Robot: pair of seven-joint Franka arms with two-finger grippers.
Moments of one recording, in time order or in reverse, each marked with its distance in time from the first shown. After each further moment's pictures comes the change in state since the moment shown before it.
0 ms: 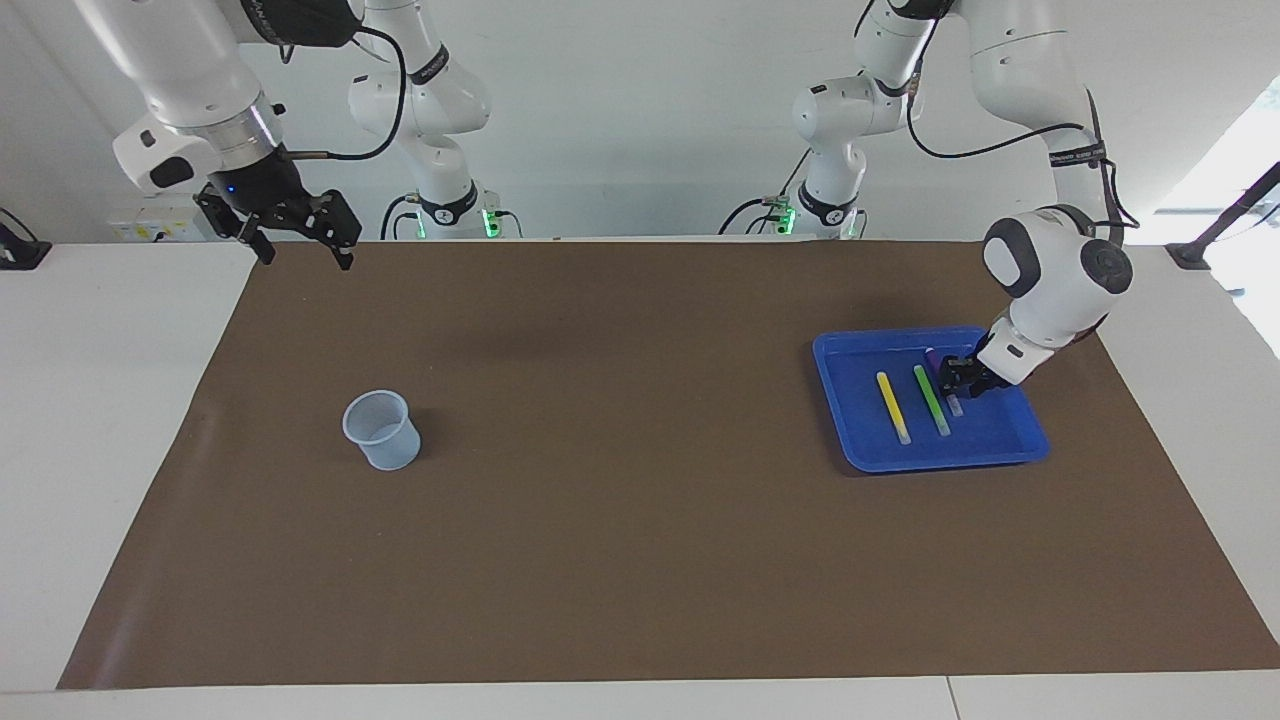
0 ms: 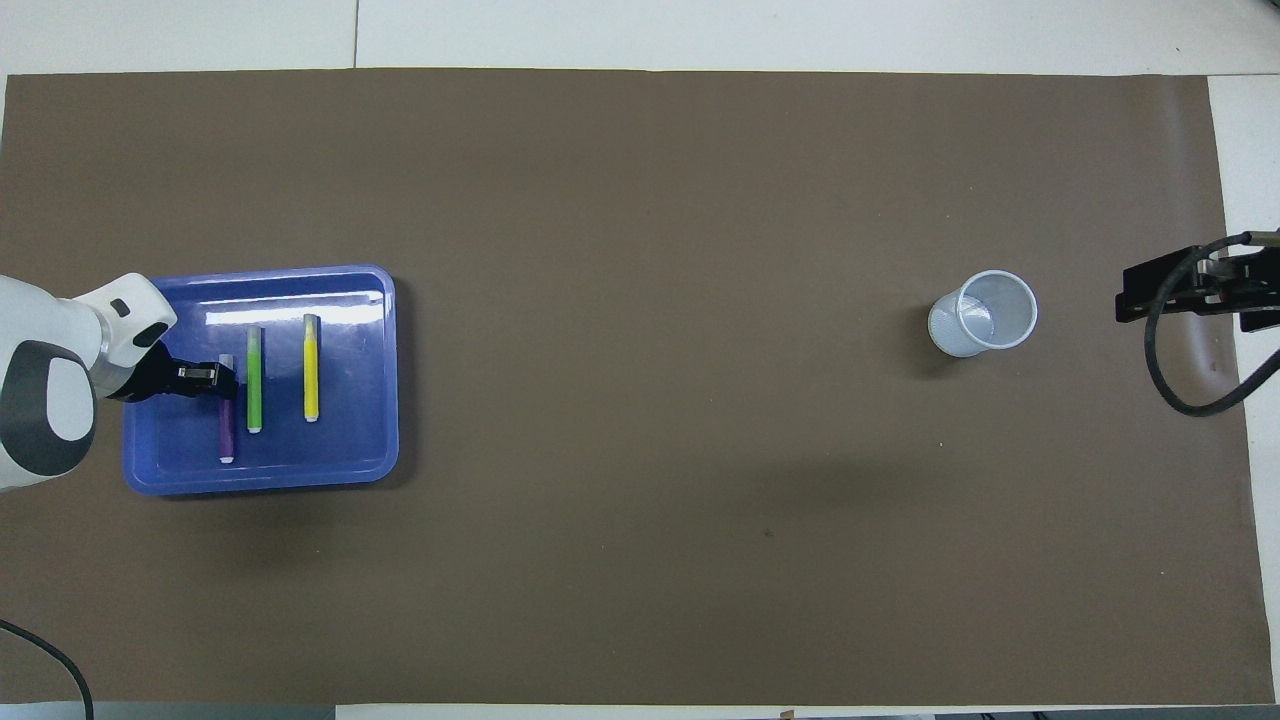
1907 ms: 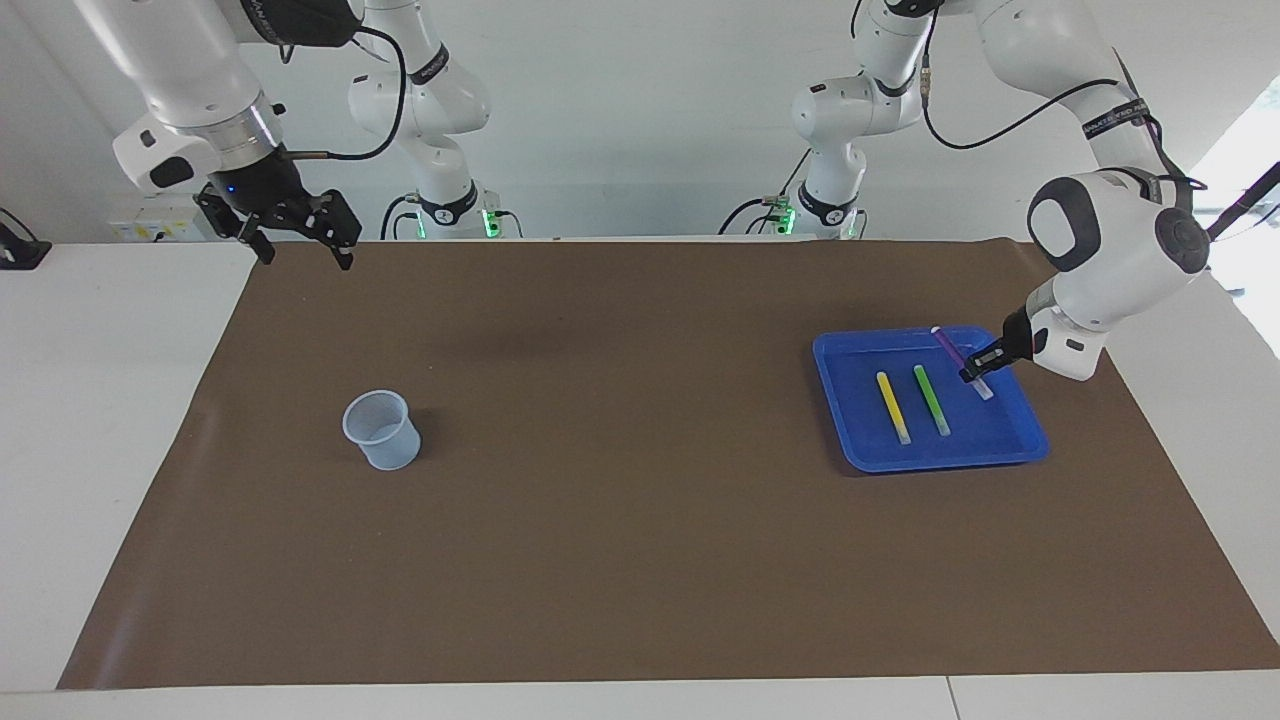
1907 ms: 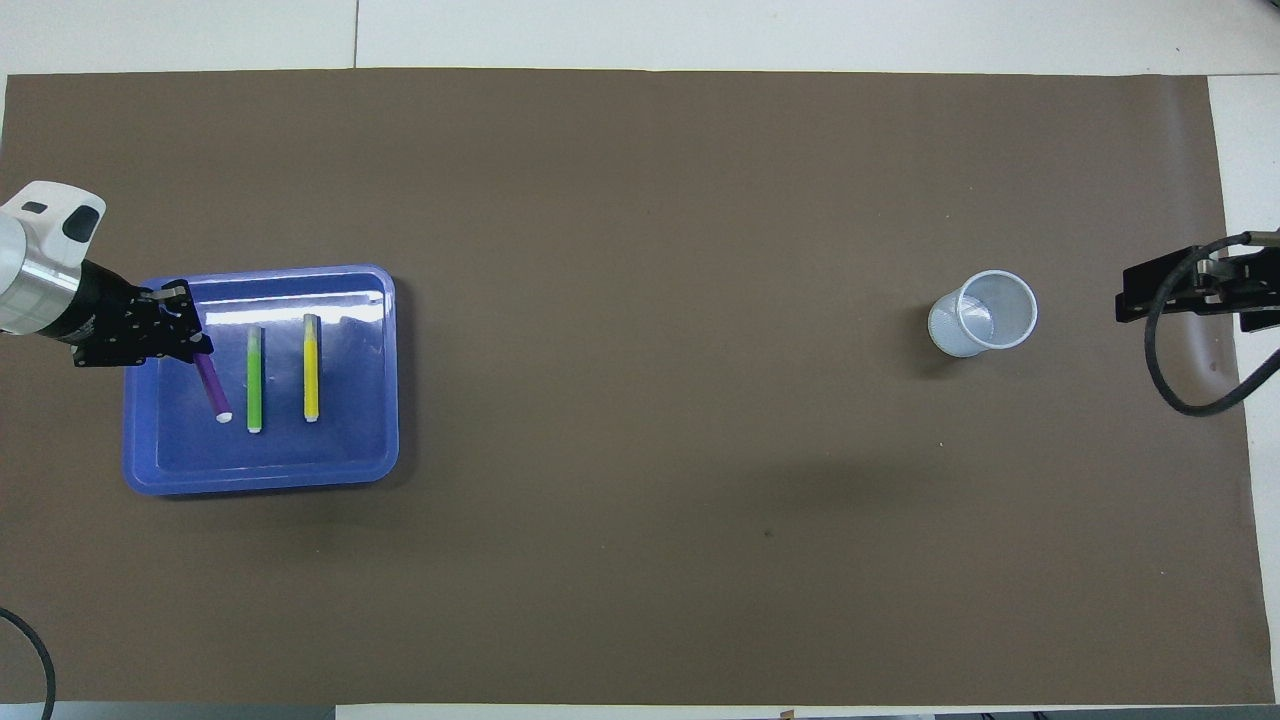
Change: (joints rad) left arm -0.055 -0.010 -0.012 0.343 -0.136 -0.442 -0.646; right arm 0.000 0.000 0.000 0.000 0.000 -0.003 0.000
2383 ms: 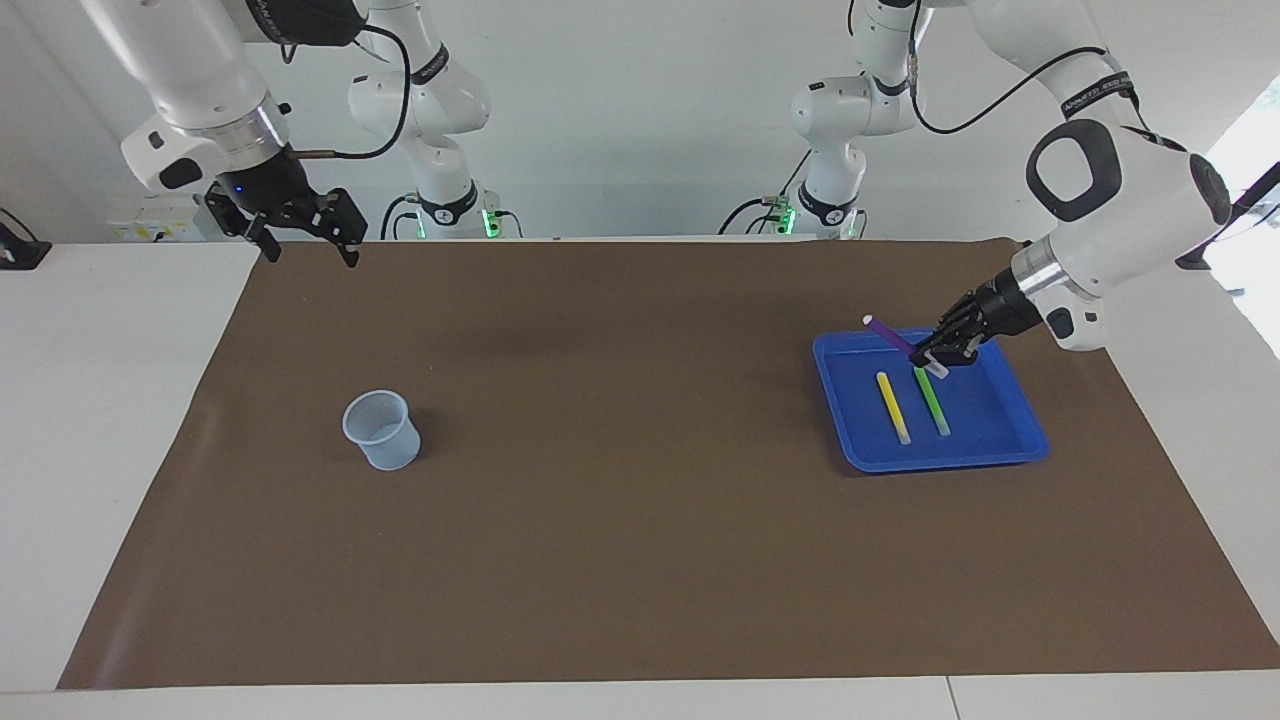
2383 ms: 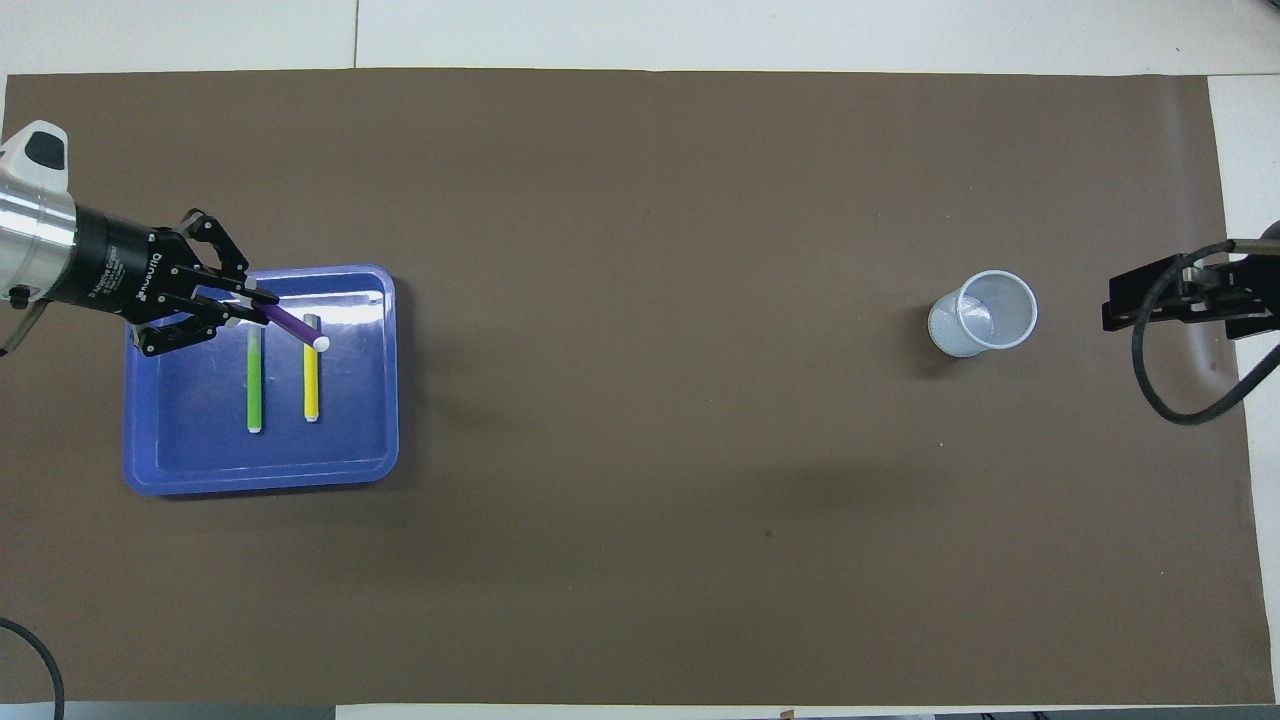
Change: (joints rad) left arm -0.049 -0.073 -0.021 0.076 -0.315 -0.074 -0.577; right arm 0.003 -0.001 0.026 -0.001 0.039 -0.011 0.000
